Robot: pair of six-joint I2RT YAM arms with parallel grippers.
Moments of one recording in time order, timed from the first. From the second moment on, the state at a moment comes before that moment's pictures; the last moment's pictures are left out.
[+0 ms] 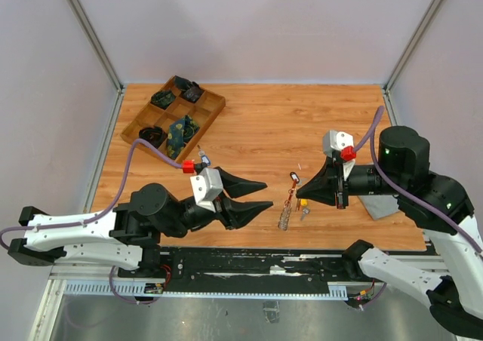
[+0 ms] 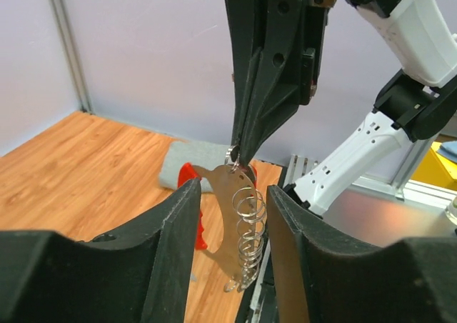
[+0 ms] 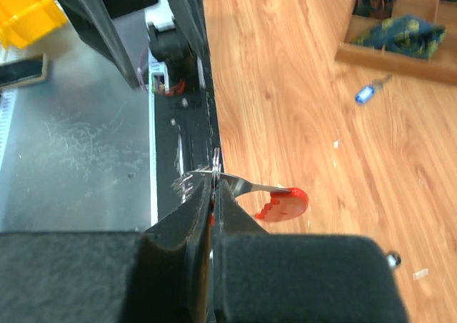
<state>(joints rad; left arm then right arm) -1.49 0.87 0.97 0.14 -0.25 -0.02 0.65 0.85 1.43 -0.94 -0.80 -0.18</state>
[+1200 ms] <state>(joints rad) -1.49 0.95 1.01 -0.05 -0.22 0.04 1.05 1.14 1.71 -1.36 -0.37 -0.23</state>
